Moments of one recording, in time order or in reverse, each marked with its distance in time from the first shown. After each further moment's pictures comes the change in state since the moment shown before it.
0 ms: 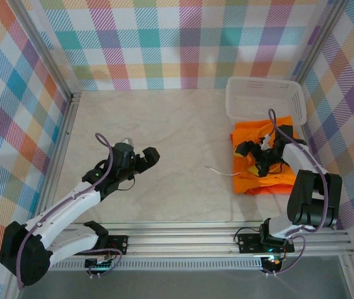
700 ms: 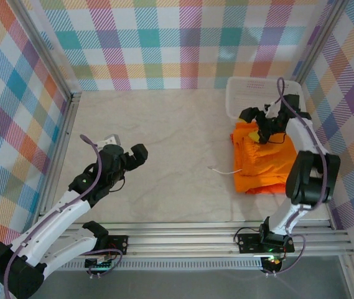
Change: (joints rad) left arm 0.000 -0.147 0.038 -0.100 -0.234 0.128; right arm -0.003 0.272 0.418 0.059 -0.087 0.097
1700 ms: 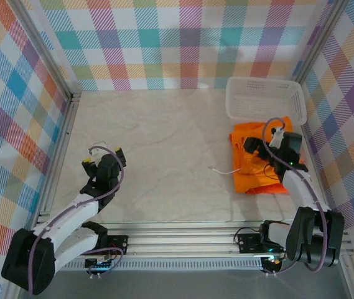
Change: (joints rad) left arm 0.190 0.117 -0.360 0.575 -0.495 0.483; right arm 0.003 -0.589 -0.763 0.655 0.393 -0.200
